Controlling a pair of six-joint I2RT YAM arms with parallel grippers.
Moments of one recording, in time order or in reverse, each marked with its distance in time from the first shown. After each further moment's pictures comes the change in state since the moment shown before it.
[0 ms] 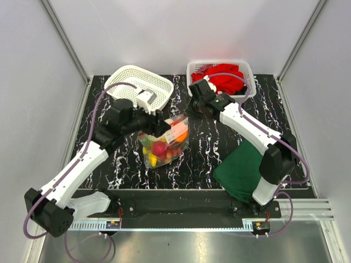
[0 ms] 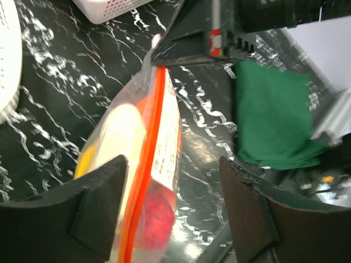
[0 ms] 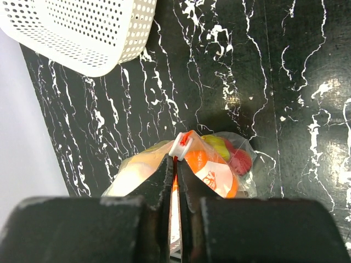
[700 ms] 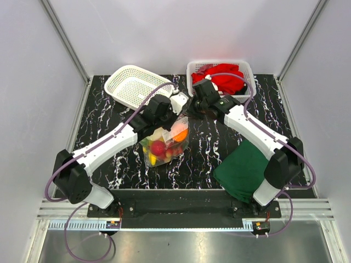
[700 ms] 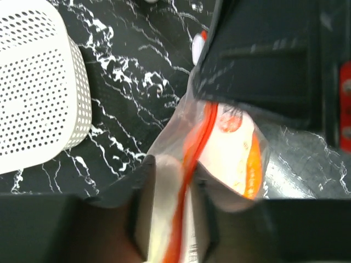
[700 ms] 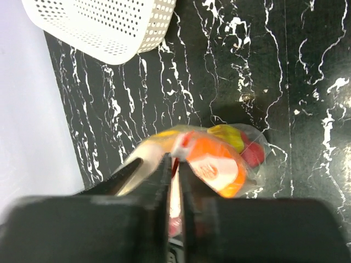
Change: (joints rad) left arm -0.206 0.375 0.196 -0.043 -0.441 0.345; right arm 0.000 -0.060 -0.037 0.028 -0.050 0.004
